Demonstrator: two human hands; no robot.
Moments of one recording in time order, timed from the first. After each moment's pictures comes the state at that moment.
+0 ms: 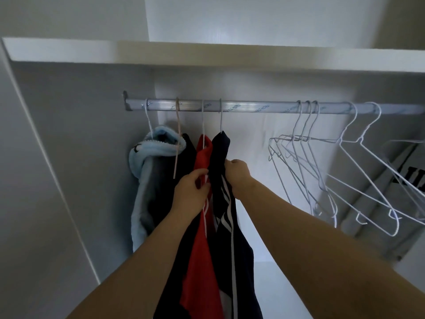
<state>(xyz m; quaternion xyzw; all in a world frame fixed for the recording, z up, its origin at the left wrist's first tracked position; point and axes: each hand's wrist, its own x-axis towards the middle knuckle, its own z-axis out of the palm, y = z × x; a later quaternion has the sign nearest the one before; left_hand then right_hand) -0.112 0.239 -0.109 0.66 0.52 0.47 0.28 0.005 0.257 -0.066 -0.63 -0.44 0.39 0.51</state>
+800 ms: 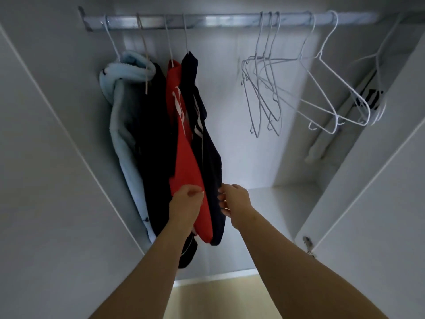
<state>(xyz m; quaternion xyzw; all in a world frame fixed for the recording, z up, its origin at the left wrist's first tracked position) -0.096 0.061 -0.233 0.52 0.61 0.37 0.47 0.018 0.040 -0.219 -0.66 -0.23 0.52 0.49</state>
